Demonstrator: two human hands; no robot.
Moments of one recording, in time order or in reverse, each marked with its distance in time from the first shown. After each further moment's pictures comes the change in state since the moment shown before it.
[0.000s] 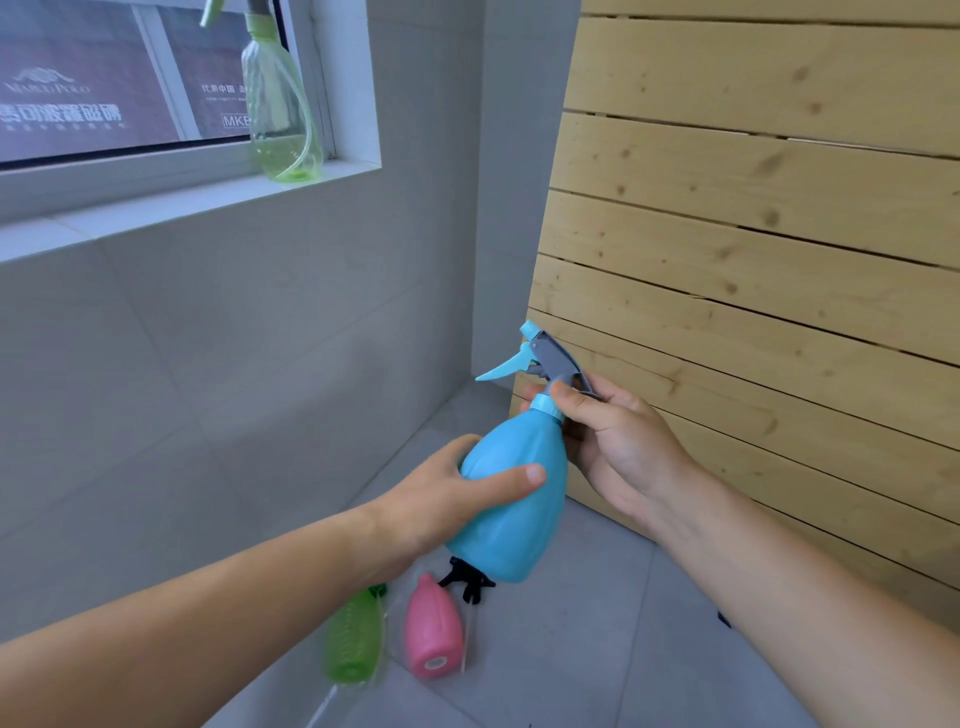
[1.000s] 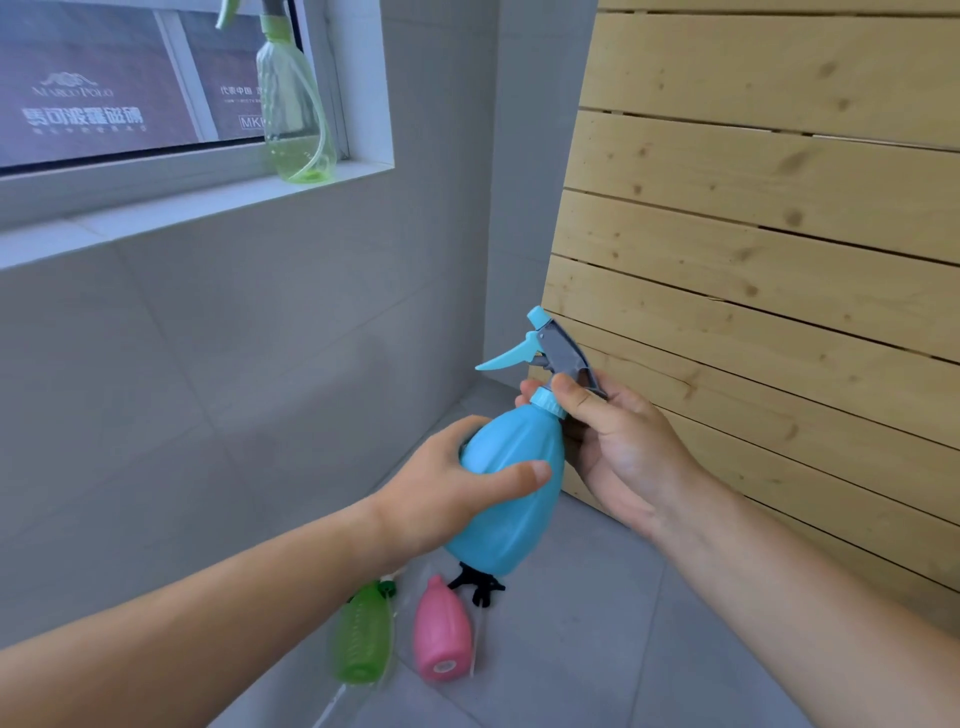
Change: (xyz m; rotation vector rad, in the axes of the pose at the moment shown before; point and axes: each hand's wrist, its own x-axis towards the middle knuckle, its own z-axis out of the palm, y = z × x) left_hand -0.001 0.013 -0.003 0.084 0.138 0.083; right_hand -0.002 -0.002 0.013 0.088 -0.028 -0.009
